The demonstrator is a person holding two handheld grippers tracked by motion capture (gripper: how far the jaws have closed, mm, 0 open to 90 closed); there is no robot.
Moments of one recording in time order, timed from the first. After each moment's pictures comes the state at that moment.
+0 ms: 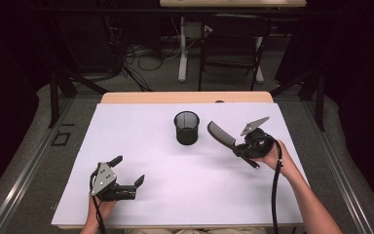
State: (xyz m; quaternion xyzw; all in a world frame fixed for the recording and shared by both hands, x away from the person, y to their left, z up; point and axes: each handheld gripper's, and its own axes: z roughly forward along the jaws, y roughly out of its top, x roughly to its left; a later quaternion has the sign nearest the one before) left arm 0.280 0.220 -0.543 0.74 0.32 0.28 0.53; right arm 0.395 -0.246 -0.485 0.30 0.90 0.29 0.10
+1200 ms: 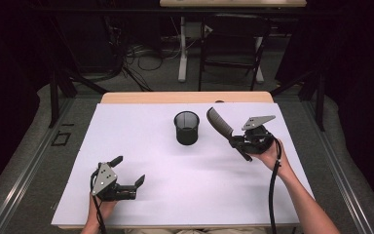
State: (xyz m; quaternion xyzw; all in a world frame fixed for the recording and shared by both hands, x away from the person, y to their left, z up) left arm 0.280 0.219 -0.544 0.73 0.32 0.28 0.53; right arm 0.392 -0.241 -0.472 0.30 0.86 0.38 0.15
